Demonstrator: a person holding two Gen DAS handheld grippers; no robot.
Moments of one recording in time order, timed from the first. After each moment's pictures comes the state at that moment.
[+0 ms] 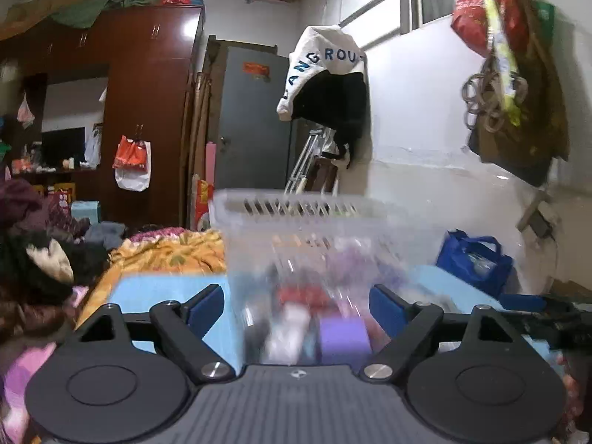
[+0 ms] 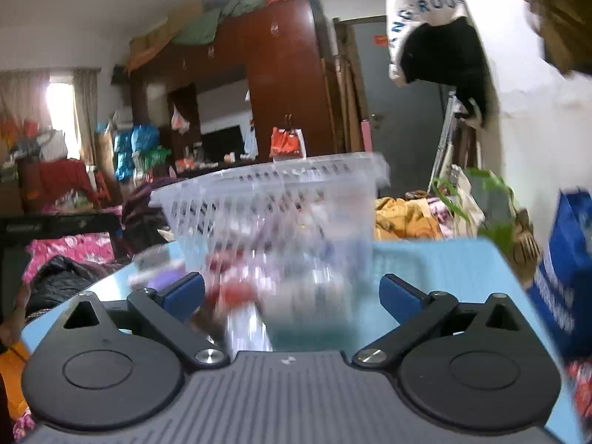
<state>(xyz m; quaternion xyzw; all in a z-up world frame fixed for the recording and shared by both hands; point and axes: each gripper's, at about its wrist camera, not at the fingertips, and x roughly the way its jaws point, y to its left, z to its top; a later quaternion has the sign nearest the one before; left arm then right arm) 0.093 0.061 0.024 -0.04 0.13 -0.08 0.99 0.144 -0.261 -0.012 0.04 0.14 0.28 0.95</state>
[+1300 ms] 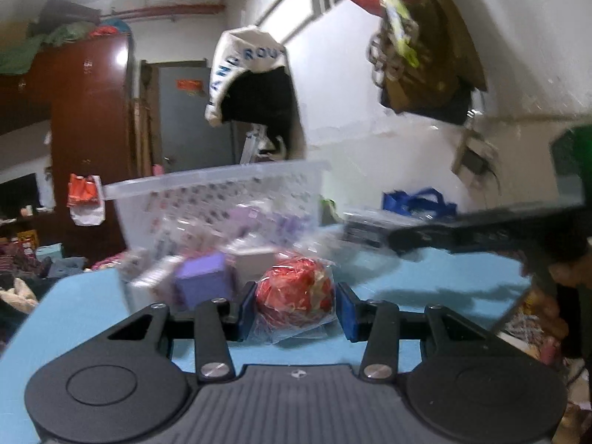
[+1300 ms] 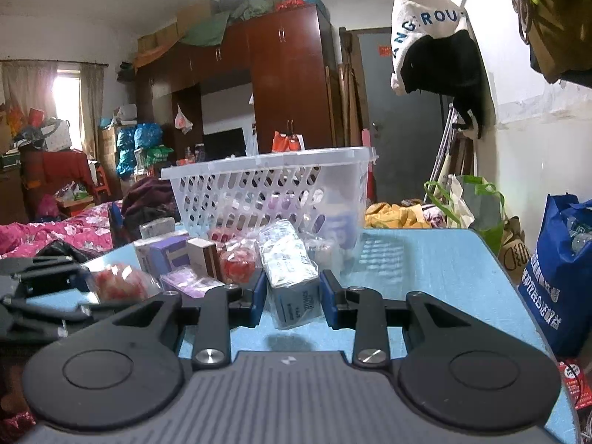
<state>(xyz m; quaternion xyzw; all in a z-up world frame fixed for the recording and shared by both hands) 0.046 -0.016 -0.018 0.05 0.10 -0.14 0.98 0.124 -0.267 -0.015 0.00 0.12 0.28 0.95</state>
